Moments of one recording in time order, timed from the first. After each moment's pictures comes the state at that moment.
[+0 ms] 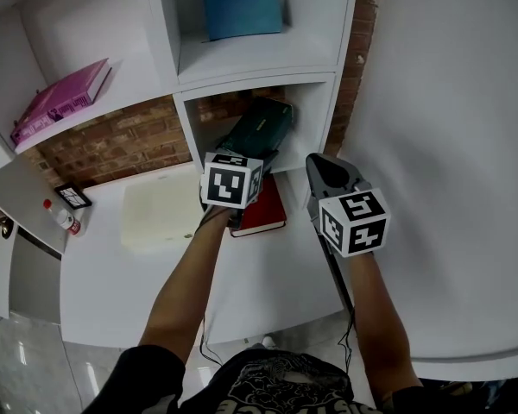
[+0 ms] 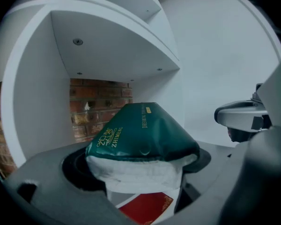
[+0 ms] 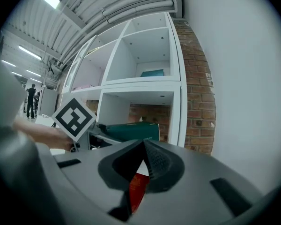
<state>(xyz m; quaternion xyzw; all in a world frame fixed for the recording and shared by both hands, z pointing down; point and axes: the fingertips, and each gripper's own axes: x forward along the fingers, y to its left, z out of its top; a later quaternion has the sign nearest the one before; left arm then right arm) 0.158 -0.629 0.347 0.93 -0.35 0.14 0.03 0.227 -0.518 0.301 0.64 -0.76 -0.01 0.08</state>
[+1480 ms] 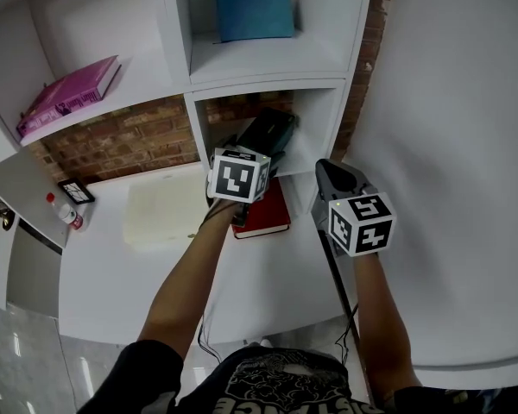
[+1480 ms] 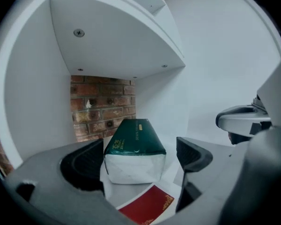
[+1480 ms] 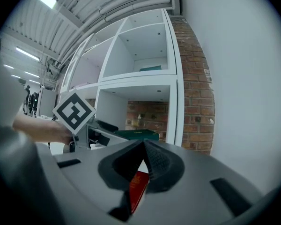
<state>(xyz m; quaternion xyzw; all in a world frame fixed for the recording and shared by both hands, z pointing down) 0.157 -0.639 0.350 0.92 -0.35 0.15 0.05 0.238 -0.524 0.313 0.64 -0.76 0.00 0.08</state>
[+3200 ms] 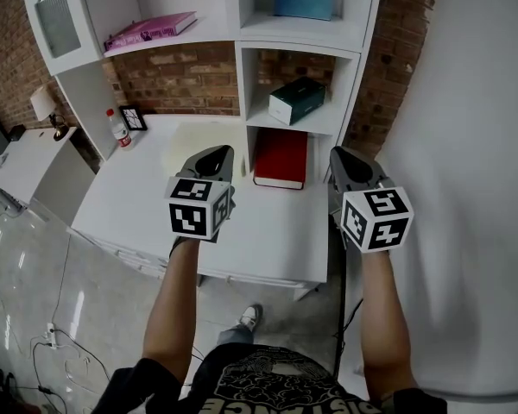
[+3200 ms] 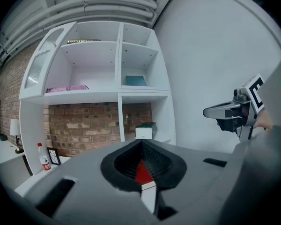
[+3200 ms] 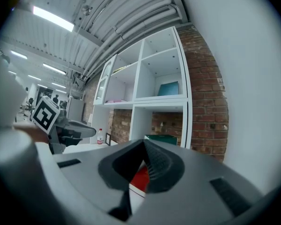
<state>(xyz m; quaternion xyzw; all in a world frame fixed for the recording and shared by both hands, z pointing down) 0.015 -0.421 0.324 0.84 -0.54 0.08 0.00 0.217 -0.392 0.290 0.53 -0.85 -0.03 0.05</state>
